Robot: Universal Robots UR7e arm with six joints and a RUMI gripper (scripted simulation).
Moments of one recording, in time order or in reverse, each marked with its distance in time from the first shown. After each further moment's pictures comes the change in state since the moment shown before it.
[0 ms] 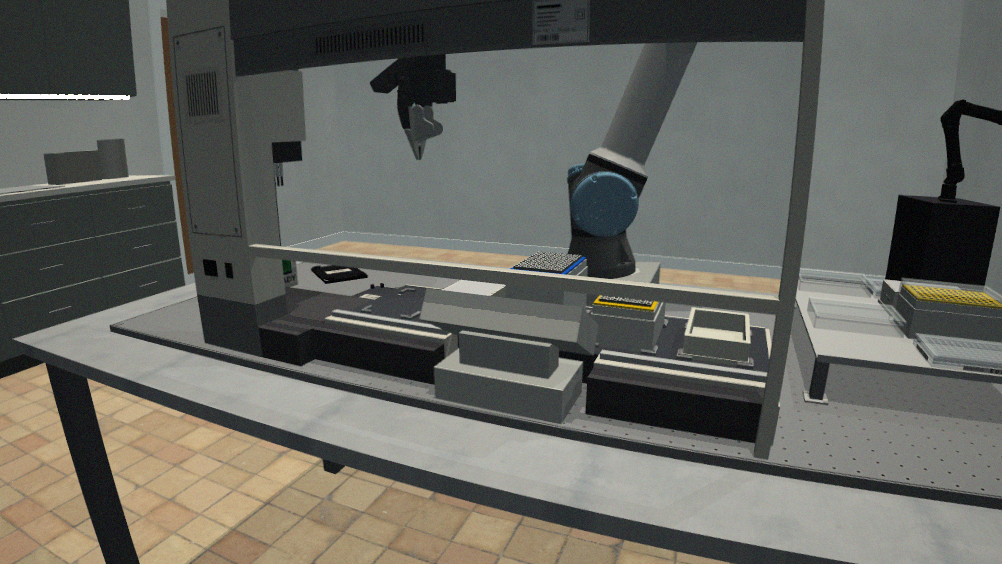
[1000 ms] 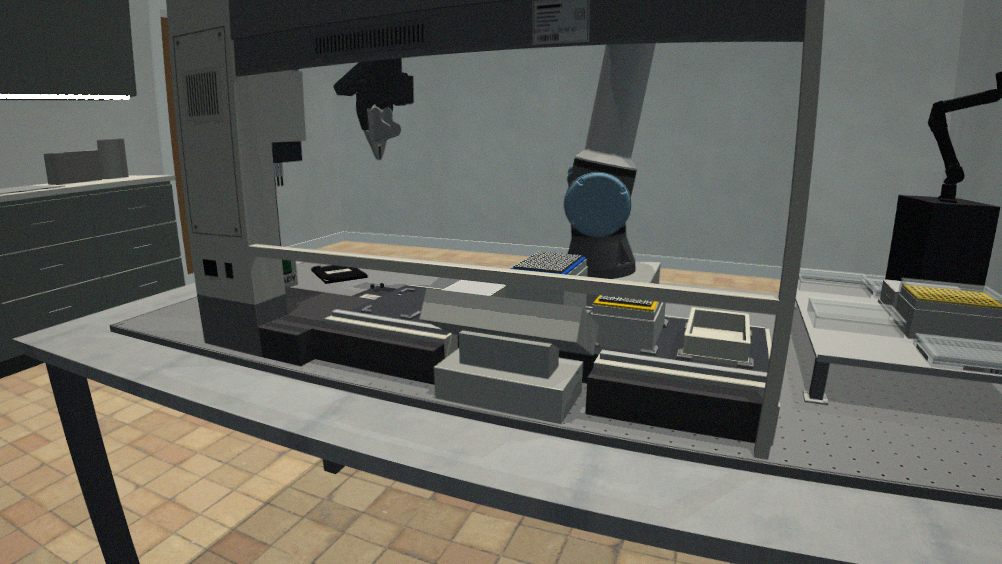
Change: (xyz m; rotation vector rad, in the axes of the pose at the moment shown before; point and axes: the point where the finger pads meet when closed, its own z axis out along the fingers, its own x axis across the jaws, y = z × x) arm -0.009 -0.091 0.000 0.000 0.000 0.035
